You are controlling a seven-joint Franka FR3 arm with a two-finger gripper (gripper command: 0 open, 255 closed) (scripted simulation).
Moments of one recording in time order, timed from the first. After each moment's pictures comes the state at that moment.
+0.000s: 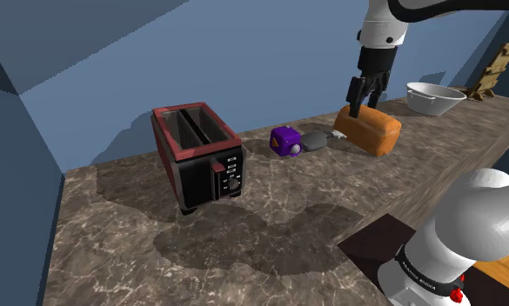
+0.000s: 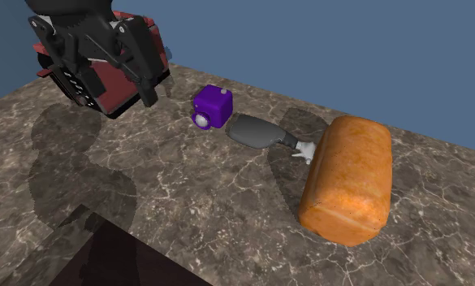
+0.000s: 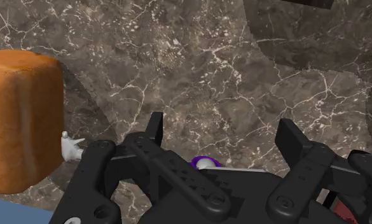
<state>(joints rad) -0.01 -0.75 -0.03 -2.34 -0.10 1.52 0.01</state>
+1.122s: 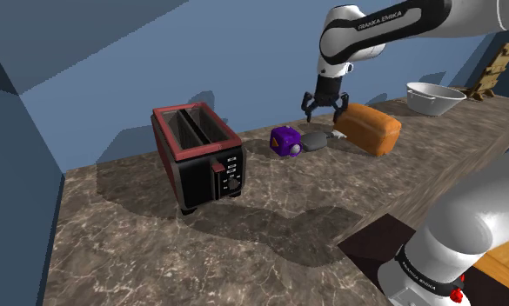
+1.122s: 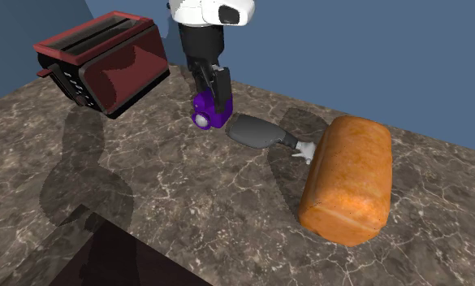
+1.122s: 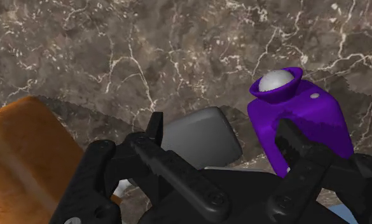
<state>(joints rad) -0.18 -0.25 -0.02 -2.23 -0.04 1.91 0.55</state>
